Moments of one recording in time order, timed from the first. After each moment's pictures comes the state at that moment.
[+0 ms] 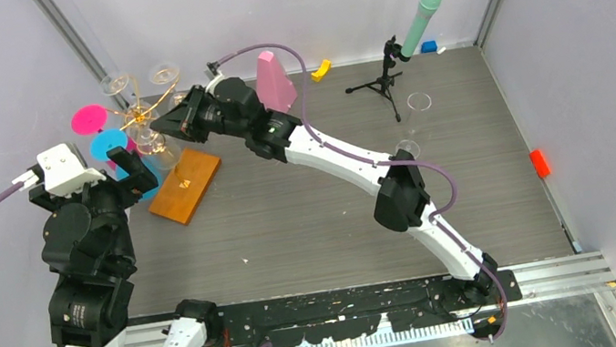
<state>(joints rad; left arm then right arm) -0.25 0.65 1.32 -0.64 -0.54 -0.09 0.97 2.35 2.41 -0.02 -0.18 1.34</state>
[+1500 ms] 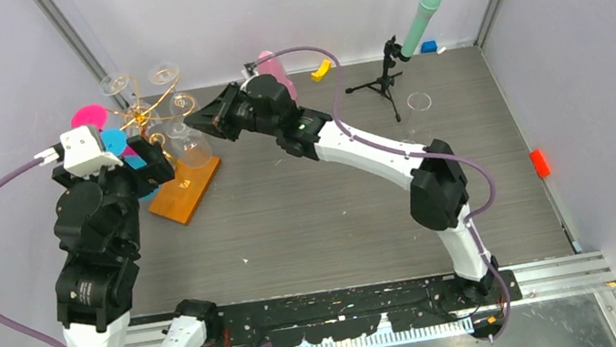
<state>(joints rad) -0.25 0.71 1.32 -0.65 -0.42 -0.14 0.90 2.10 2.00 0.06 -0.14 1.44</state>
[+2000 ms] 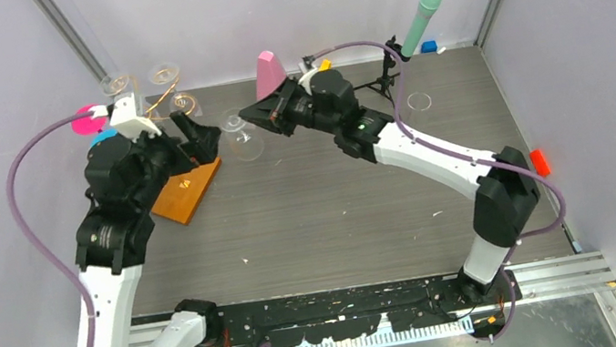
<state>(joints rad) -0.25 0.87 1.33 -0.64 0.00 -0.35 0.79 1.72 1.52 0.13 -0.20 1.37</state>
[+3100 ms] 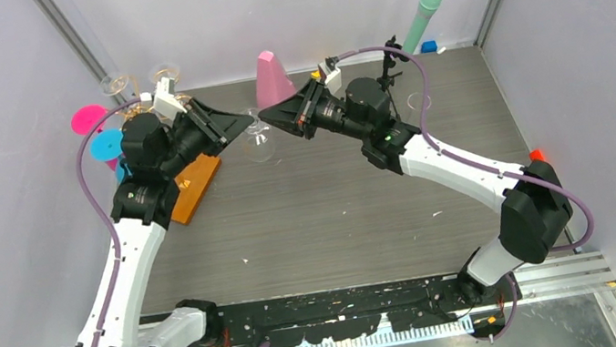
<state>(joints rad) -0.24 1.06 1.18 -0.26 0.47 -0.89 0.70 1.52 1.23 0.39 -0.34 1.42</state>
